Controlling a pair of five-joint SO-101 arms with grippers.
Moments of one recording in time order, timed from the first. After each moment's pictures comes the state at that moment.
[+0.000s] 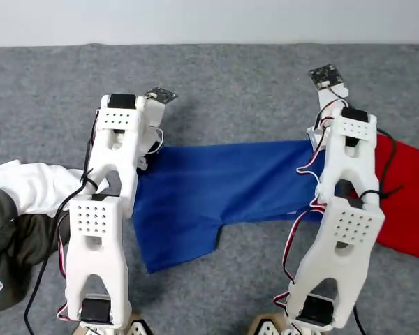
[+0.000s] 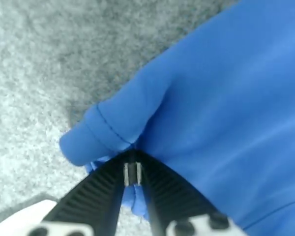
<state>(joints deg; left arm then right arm) -0.1 54.8 -41.8 98.8 -15.3 11.9 45.5 -28.6 54.9 31.8</state>
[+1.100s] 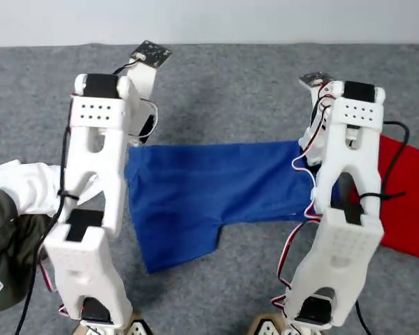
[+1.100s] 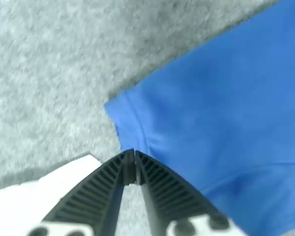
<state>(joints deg) 0.3 22.6 -29.8 98.9 -11.9 7.9 30.0 -29.5 100.5 26.2</state>
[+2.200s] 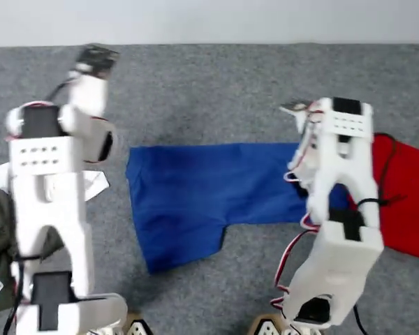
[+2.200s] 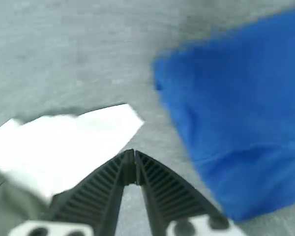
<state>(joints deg) -11.6 -8.5 -8.2 99.0 -10.3 2.8 22.1 -14.0 99.1 32.3</state>
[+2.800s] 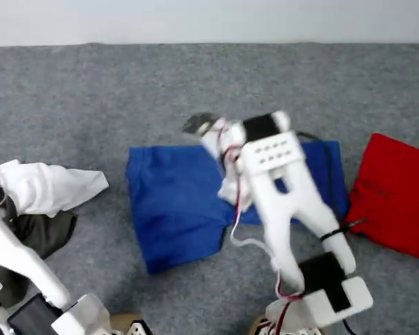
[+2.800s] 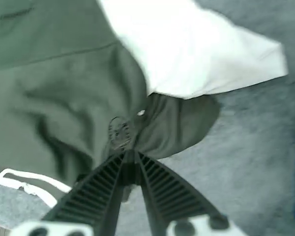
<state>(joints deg) -49.5 -14.5 7.3 95.8 -17.9 -27.0 -2.2 7.0 93.8 32.3</state>
